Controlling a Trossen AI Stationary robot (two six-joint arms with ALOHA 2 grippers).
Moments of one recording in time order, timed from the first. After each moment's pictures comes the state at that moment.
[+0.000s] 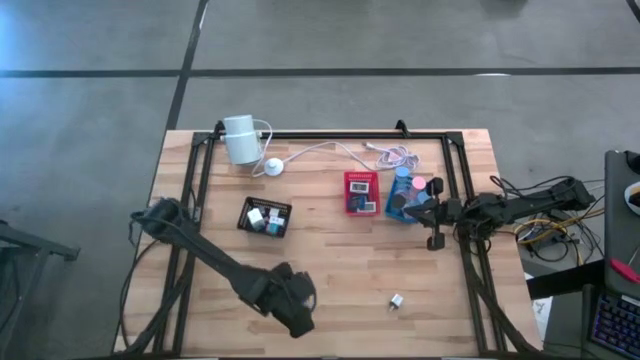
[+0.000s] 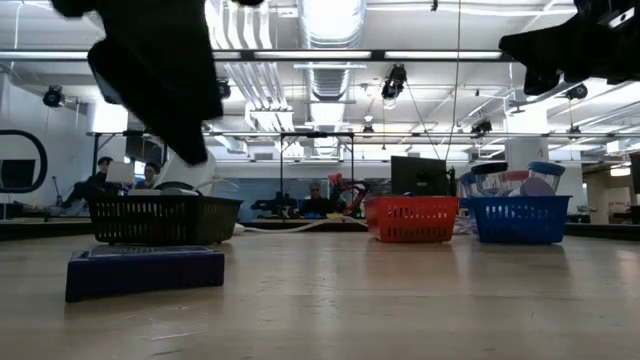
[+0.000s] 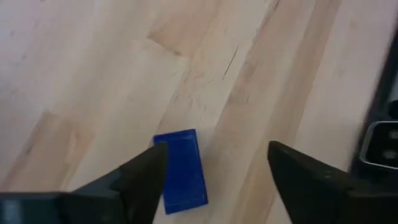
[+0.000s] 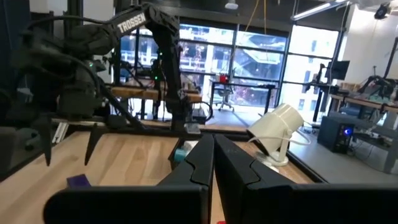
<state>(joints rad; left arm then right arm) -0.59 1.93 1.42 -0.68 -0.26 -1.00 0.23 0.29 0.05 0.40 0.29 -0.11</state>
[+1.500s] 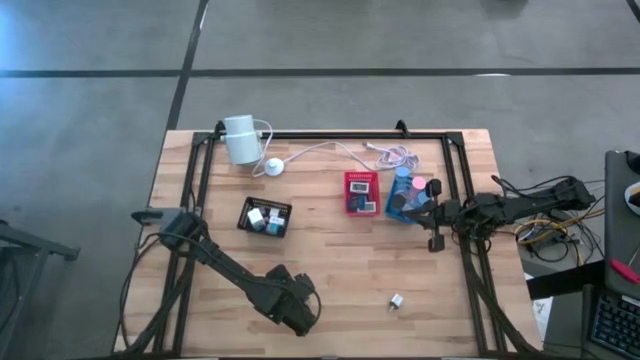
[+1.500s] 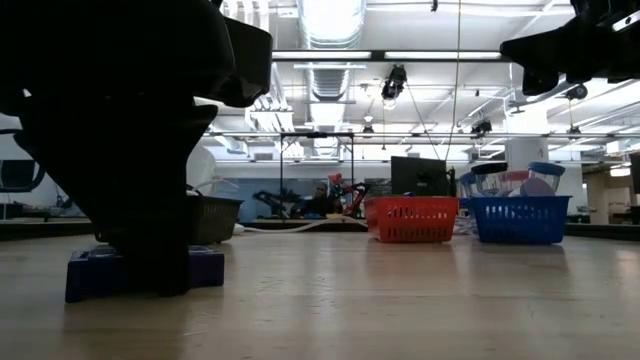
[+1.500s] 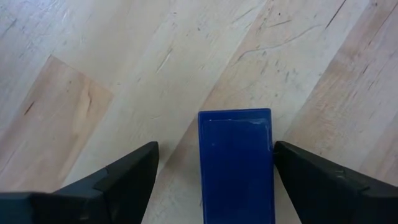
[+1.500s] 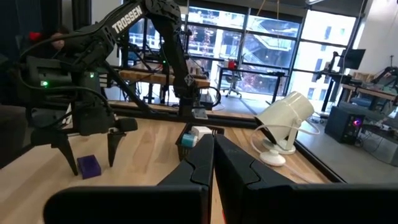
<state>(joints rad) -0.59 2.15 1.47 -0.79 -0.27 -1.13 0.23 0.30 0.09 0.28 0.25 -0.11</state>
